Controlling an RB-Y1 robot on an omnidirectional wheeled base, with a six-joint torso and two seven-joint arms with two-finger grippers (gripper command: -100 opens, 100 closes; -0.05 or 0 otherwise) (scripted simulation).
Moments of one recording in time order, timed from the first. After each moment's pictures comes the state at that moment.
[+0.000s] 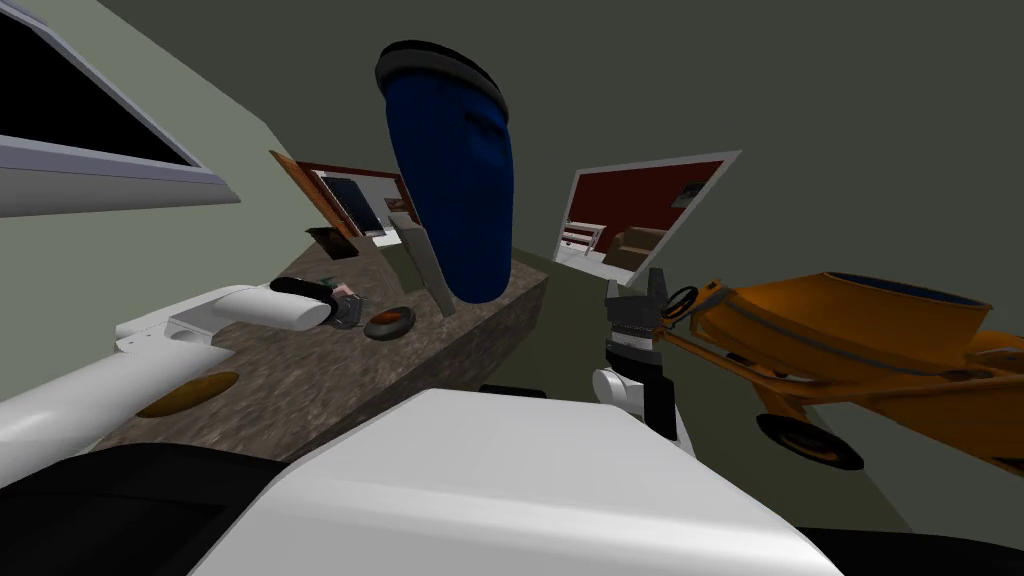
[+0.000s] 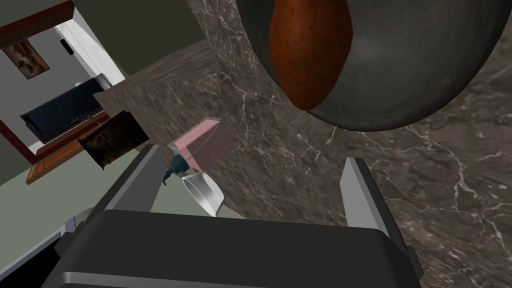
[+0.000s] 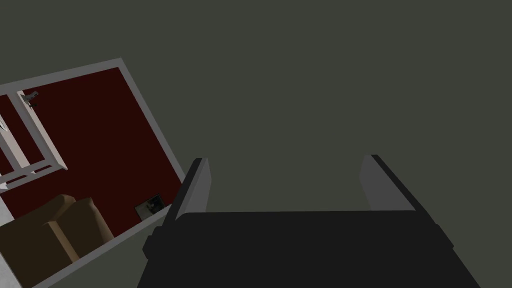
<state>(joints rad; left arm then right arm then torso) 0.39 1.27 0.41 -1.78 0.79 1.06 0.40 0.45 -0.04 0.00 -2.38 -0.09 -0.37 -0.04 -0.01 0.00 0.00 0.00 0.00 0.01</state>
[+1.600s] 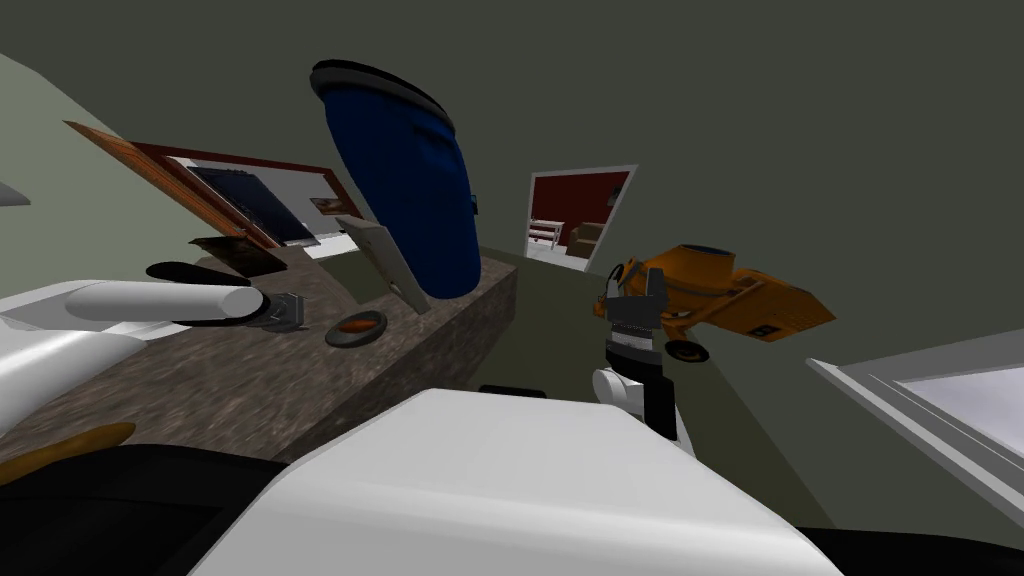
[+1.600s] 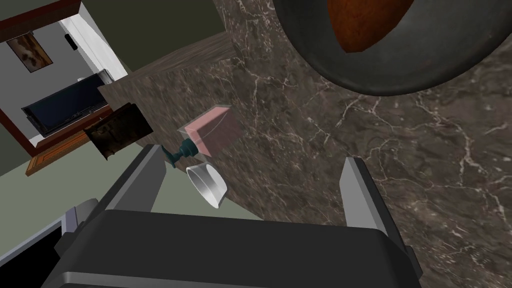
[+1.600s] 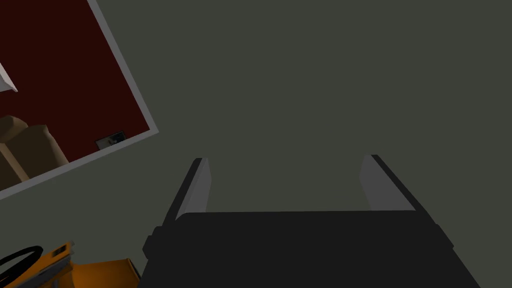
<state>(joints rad) 0.37 1.37 0.51 -1.34 0.96 1.00 0.24 0.45 -0.04 0.00 -2.38 -0.09 -0.37 -0.04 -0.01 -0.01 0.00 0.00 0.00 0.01</state>
